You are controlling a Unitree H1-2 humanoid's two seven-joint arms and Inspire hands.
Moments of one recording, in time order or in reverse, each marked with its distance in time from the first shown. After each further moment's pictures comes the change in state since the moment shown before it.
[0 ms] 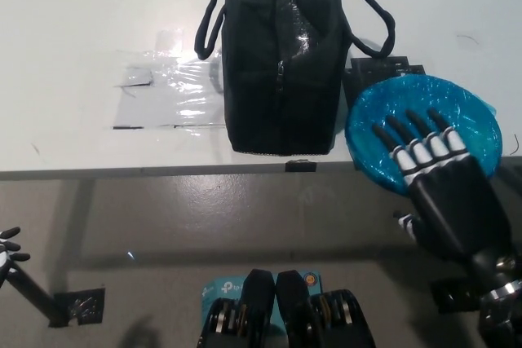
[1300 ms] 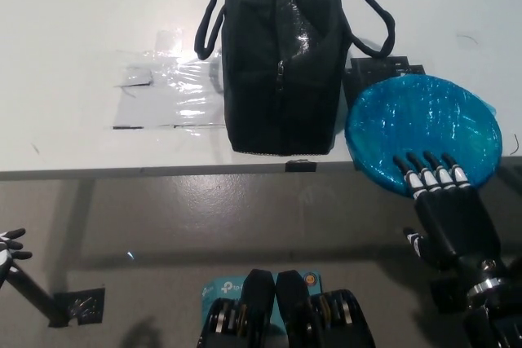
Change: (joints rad) left_arm 0.000 0.007 -0.010 -0.003 0.009 -0.007 -0.007; right_arm 0.004 0.036 -0.037 0.267 -0.035 0.109 0.017
